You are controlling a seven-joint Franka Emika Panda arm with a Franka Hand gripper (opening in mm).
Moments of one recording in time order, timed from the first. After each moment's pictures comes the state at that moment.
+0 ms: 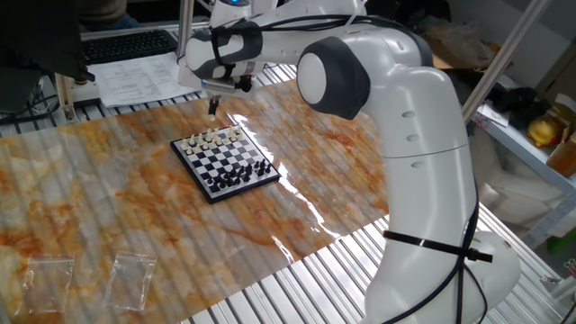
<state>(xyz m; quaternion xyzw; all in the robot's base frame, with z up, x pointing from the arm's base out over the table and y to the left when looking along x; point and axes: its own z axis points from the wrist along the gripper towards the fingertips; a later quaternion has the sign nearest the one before) 0.728 -0.037 0.106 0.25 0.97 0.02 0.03</state>
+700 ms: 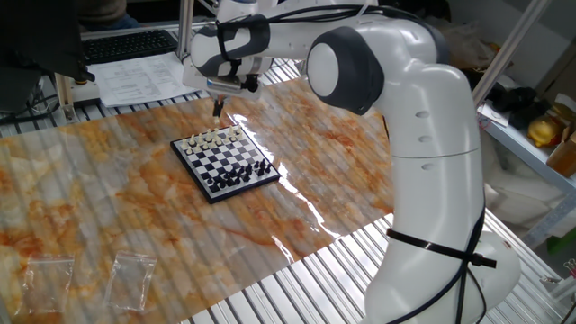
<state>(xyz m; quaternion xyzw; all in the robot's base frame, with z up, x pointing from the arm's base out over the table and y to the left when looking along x) 0.700 -0.038 0.114 0.24 0.97 0.02 0.02</state>
